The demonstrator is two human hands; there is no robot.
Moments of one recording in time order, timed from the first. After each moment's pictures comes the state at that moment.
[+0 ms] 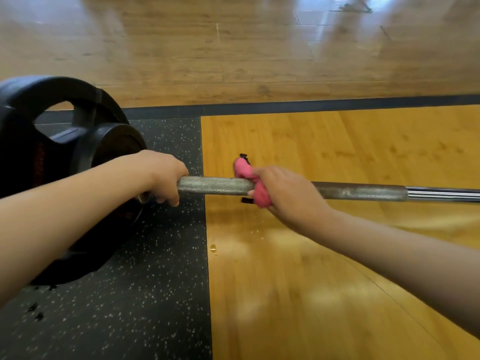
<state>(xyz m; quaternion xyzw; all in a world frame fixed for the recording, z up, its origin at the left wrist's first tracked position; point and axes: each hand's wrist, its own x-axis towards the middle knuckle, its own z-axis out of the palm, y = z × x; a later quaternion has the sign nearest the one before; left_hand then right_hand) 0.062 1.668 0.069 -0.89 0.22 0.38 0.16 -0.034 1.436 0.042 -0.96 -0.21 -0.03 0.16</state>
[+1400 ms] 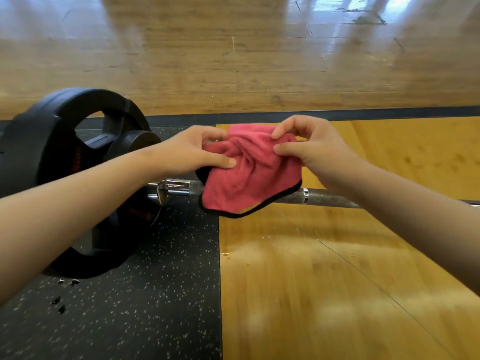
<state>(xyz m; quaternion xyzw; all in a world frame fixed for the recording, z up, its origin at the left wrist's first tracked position) 0.046 1.665 0.111 -0.78 0.16 0.31 -0.52 0.009 1.439 0.111 -0.78 -0.01 0.06 0.62</state>
